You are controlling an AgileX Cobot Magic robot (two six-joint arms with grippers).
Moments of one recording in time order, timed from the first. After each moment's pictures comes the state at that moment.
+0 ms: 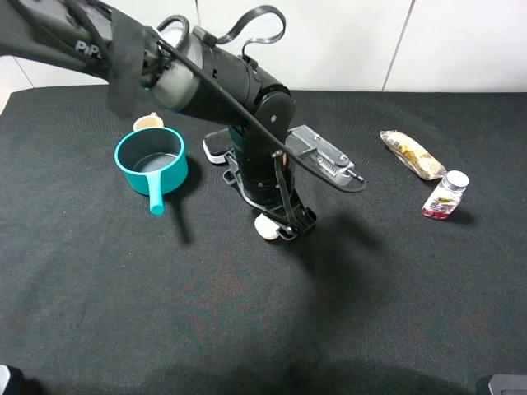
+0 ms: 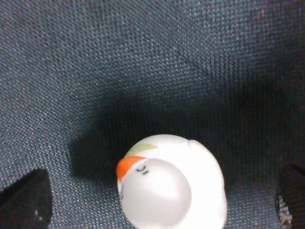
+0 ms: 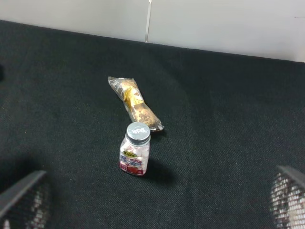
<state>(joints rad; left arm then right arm) -0.90 2.14 -1.37 0.00 0.61 -0.08 0.03 0.00 -0.50 0.05 1.02 -0.13</state>
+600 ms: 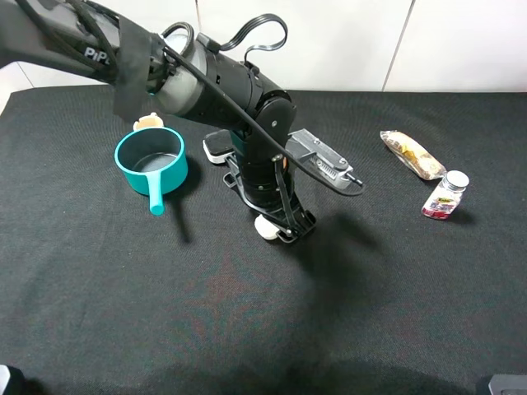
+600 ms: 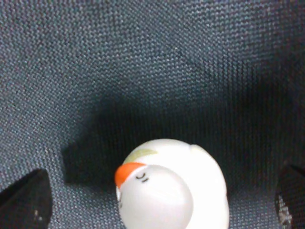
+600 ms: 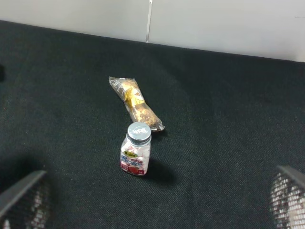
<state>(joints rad) -0.90 2.15 -1.37 0.01 0.60 -0.08 0.03 0.00 -0.50 0.06 1.02 -0.13</state>
